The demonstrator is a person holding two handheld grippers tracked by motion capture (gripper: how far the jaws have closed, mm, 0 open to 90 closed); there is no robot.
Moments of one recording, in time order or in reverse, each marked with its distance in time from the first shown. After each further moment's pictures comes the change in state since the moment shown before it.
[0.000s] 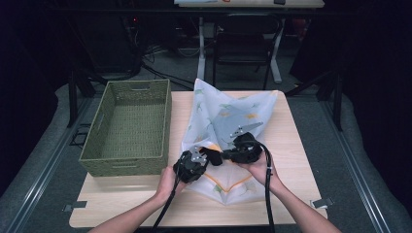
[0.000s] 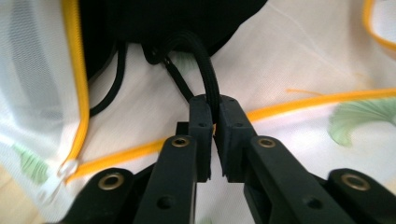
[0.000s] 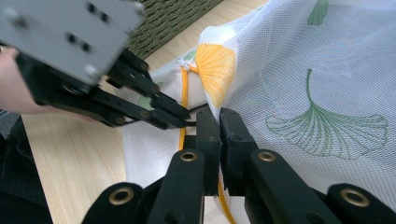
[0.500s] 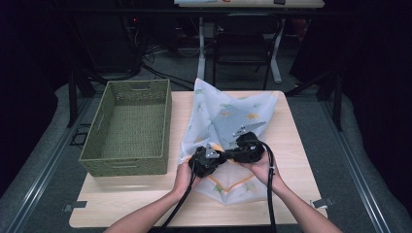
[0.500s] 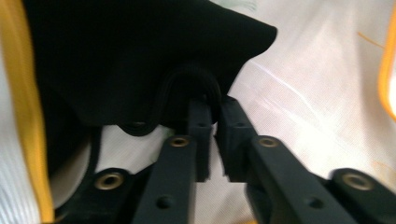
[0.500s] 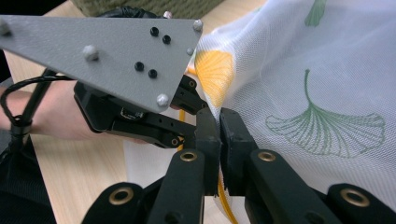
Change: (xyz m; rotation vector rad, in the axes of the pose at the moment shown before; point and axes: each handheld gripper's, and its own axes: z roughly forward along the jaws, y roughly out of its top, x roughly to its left) left arm -0.008 0.028 0.032 -0.090 0.013 0.001; right arm -0.004 -0.002 -0.004 0.000 0.005 0.019
